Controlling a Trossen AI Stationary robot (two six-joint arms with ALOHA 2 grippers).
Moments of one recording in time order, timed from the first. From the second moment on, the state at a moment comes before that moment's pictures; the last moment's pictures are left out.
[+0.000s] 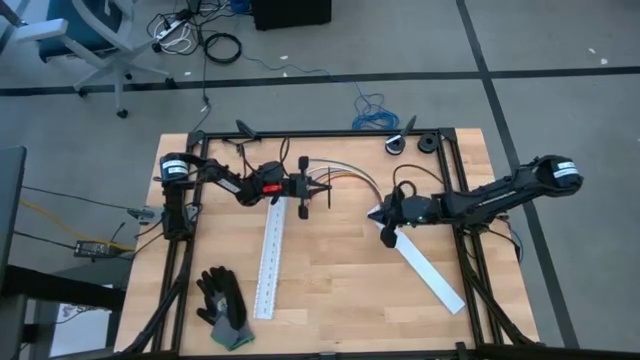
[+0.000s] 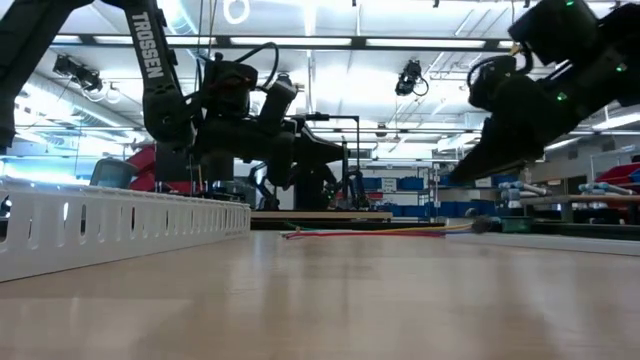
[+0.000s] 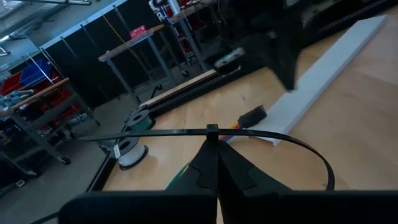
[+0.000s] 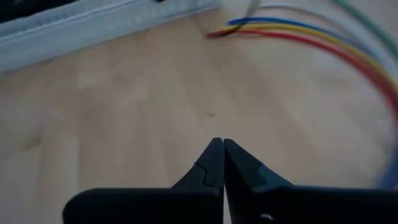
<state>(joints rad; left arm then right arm) 0.32 1.91 0.68 1.17 0.27 0.49 0.10 1.15 0.32 0.29 0.25 0.36</state>
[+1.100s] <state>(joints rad) 0.32 1.91 0.67 1.14 0.27 0.49 -0.22 1.22 0.78 -0.58 0.27 -0.81</state>
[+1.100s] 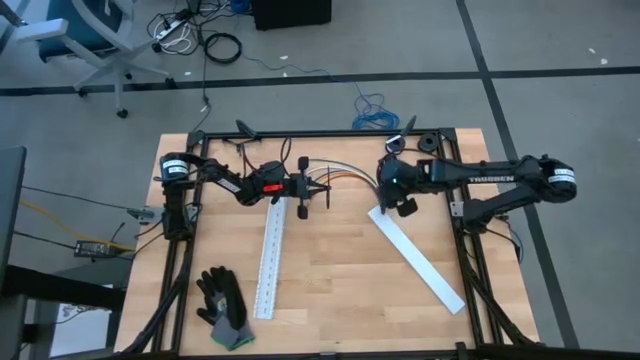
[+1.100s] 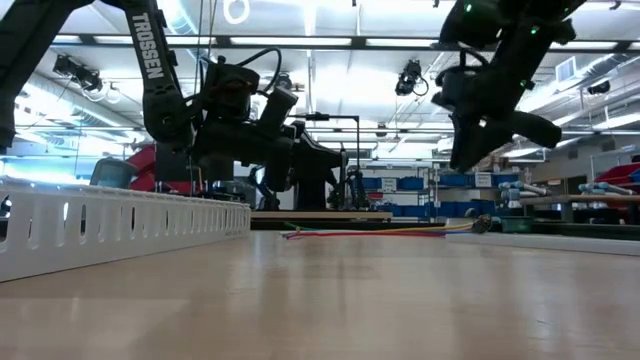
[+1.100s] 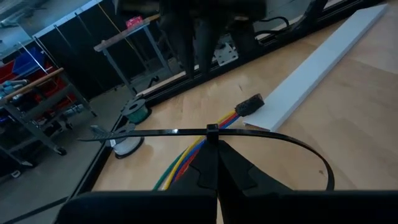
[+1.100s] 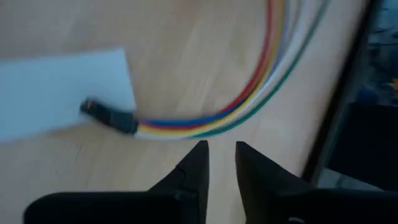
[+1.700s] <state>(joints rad) 0.32 1.91 0.68 1.16 0.27 0.49 -0.29 1.34 0.73 -0.58 0.11 -1.31</state>
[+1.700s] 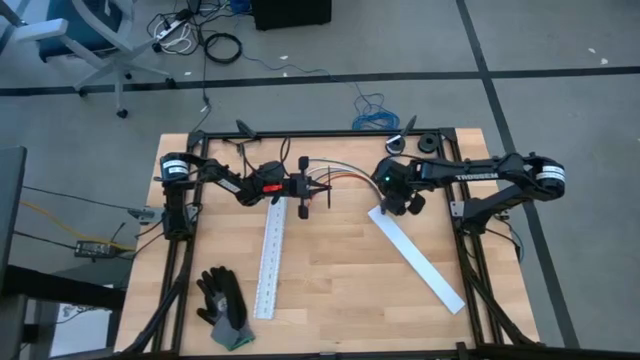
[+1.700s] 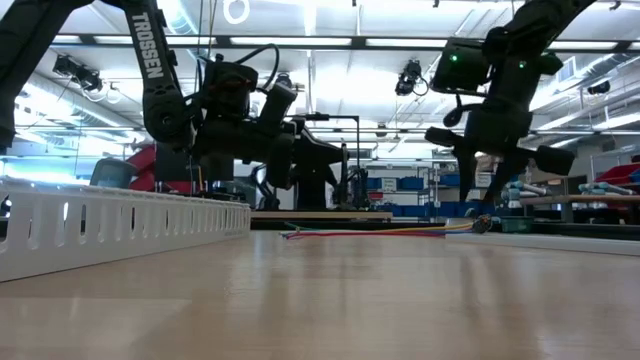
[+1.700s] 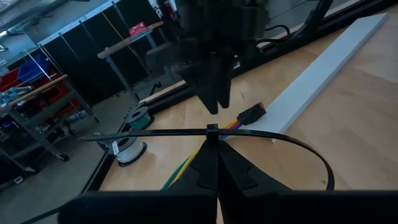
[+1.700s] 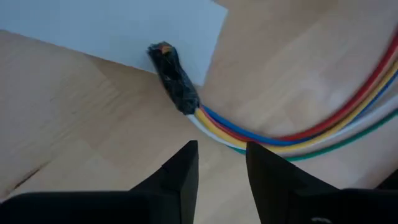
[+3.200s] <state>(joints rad) 0.28 1.91 0.73 1.10 0.24 0.41 -0.09 1.66 1.01 -0.29 0.13 -0.46</state>
